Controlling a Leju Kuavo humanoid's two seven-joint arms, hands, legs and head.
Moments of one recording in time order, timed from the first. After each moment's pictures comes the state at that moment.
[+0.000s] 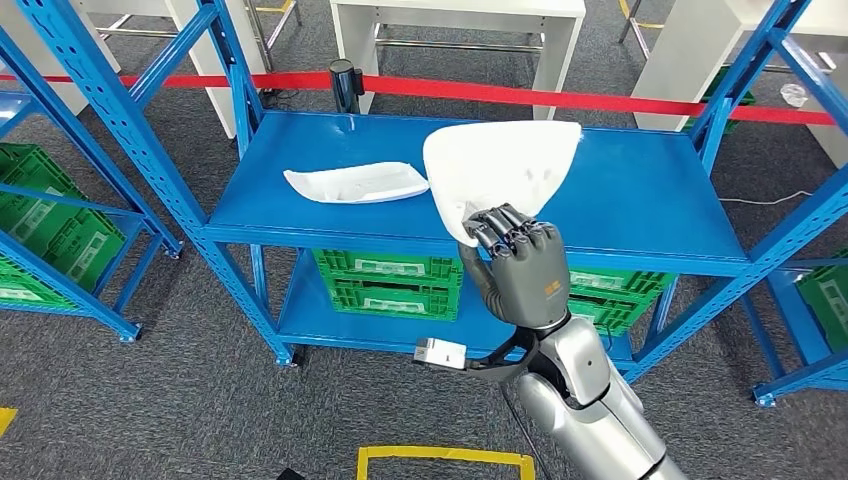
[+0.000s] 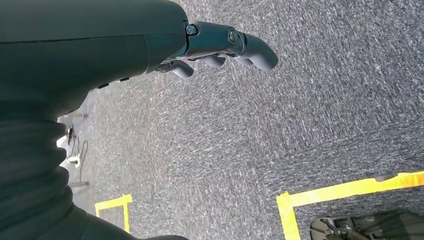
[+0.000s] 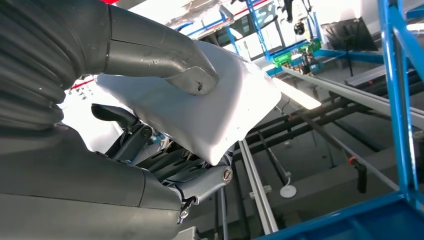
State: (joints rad) left arm -0.10 -0.17 0.59 -0.18 -1.20 0.23 0.04; right arm -0.40 -0.02 0.75 -1.40 1.13 -0.69 -0.25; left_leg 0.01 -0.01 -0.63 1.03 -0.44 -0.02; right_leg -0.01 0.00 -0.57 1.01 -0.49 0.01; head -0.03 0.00
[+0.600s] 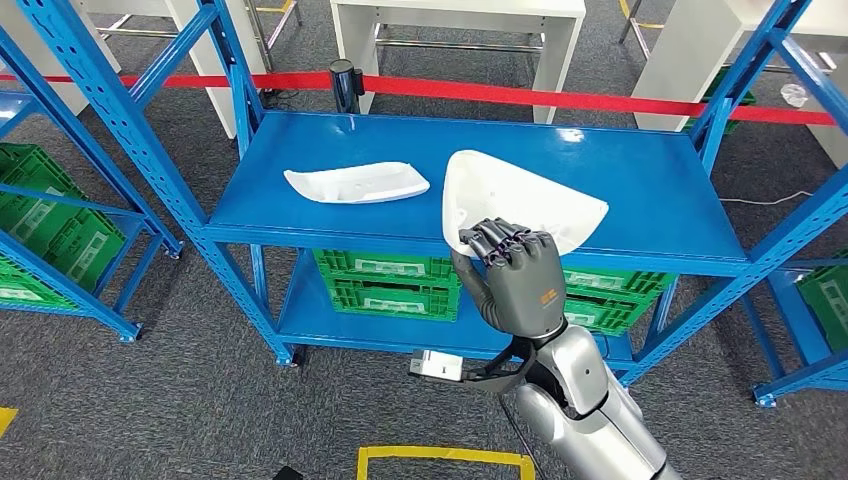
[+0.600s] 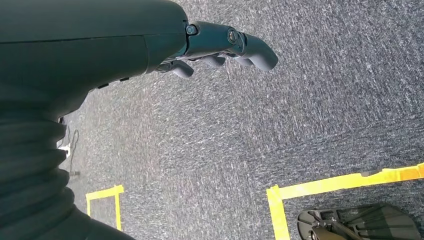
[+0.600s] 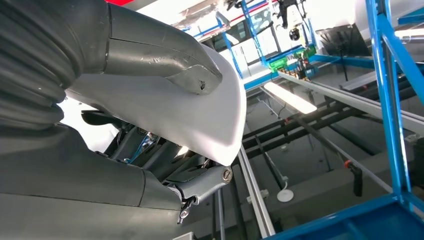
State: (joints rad) left arm -0.10 -0.17 0.62 -0.18 -1.18 0.23 0.00; right arm -0.39 -0.03 0.78 -1.43 1.13 -0.68 -0.23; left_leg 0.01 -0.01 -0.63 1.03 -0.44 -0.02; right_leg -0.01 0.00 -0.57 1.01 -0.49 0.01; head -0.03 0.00
